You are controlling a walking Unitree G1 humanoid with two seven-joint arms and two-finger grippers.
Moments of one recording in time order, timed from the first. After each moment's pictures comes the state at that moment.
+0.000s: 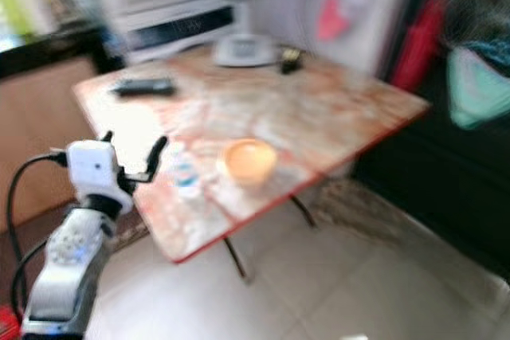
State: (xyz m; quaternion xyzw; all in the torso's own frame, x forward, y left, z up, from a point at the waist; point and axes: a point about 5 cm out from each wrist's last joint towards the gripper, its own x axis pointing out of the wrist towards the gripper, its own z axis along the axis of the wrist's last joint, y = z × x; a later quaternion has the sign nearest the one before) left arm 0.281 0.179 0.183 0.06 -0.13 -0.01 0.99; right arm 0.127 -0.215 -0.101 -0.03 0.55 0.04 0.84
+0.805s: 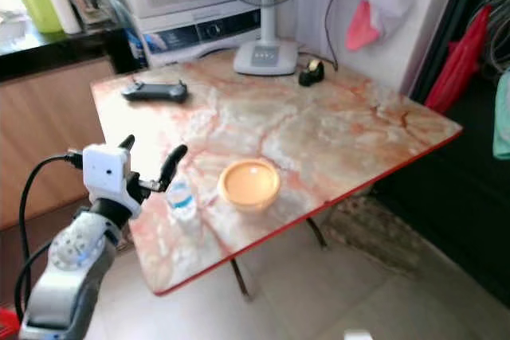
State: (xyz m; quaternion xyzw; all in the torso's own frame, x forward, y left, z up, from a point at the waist) left arm 0.273 0.153 0.182 0.05 -0.11 -0.13 0.98; right arm 0.125 -0.214 -0.102 0.00 0.54 0.00 0.84
